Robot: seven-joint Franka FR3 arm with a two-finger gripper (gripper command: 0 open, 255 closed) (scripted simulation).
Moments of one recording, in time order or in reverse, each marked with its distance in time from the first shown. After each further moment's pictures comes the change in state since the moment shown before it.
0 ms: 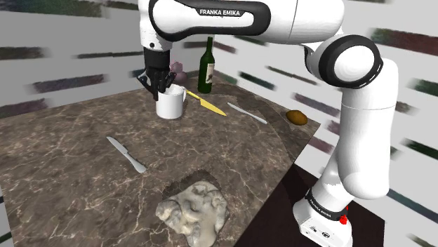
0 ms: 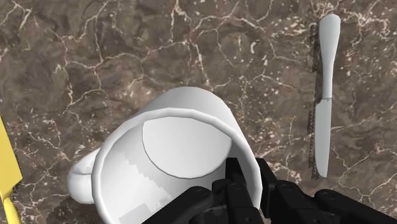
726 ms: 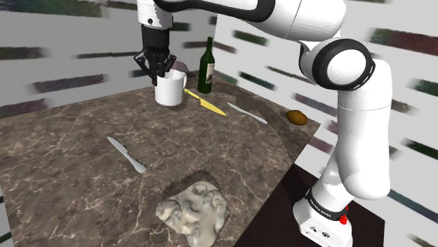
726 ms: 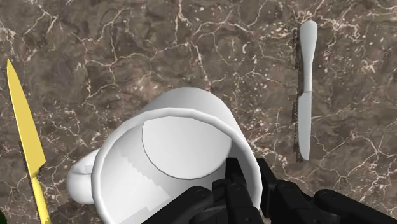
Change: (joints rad) arm 0.026 0.048 0.000 0.222 -0.012 -0.173 -0.003
